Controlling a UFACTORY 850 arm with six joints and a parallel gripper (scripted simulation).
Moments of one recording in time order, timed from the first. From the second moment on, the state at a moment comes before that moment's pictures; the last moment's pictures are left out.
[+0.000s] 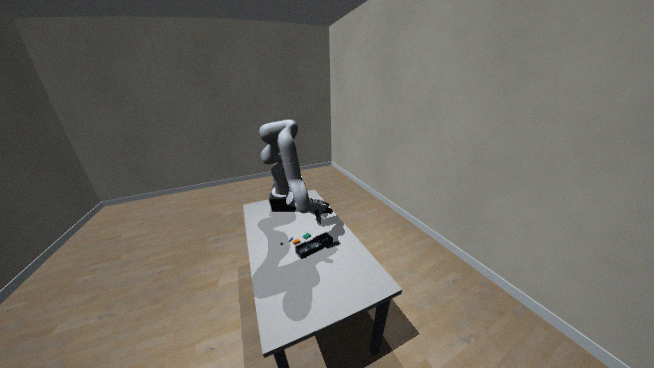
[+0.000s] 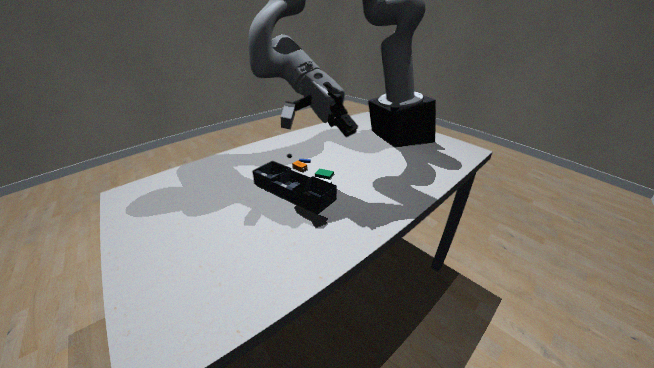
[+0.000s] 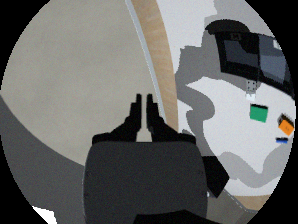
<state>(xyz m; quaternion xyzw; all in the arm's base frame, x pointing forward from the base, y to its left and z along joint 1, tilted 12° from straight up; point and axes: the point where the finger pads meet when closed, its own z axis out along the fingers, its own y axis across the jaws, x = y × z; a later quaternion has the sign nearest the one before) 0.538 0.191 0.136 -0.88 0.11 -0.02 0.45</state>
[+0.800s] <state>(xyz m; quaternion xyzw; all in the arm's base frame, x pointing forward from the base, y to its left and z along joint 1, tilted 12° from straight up) 0.460 0.142 0.114 -0.94 0.10 0.09 0.30</state>
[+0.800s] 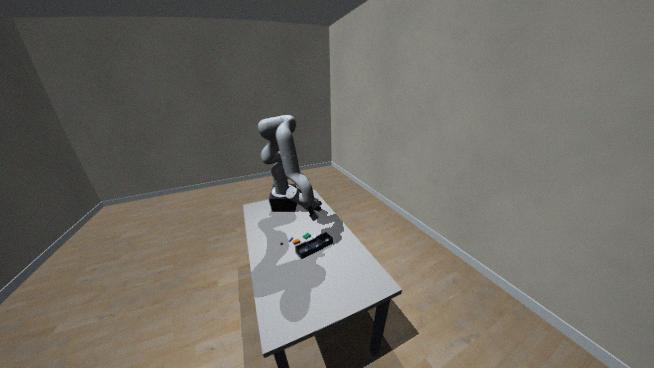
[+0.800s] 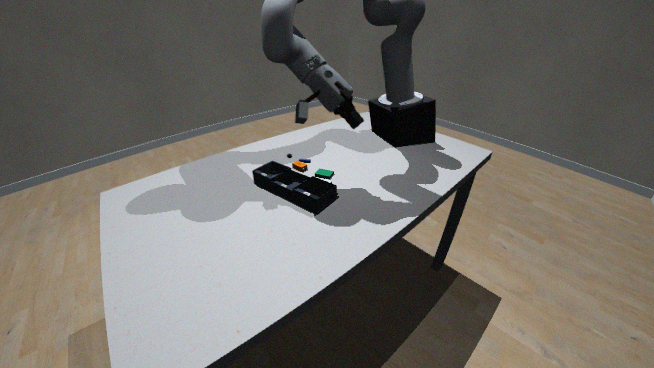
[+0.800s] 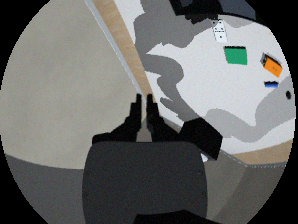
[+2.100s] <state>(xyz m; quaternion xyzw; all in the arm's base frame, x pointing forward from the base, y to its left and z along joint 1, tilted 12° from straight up) 0.439 0.016 0.114 -1.00 0.06 0.04 0.03</state>
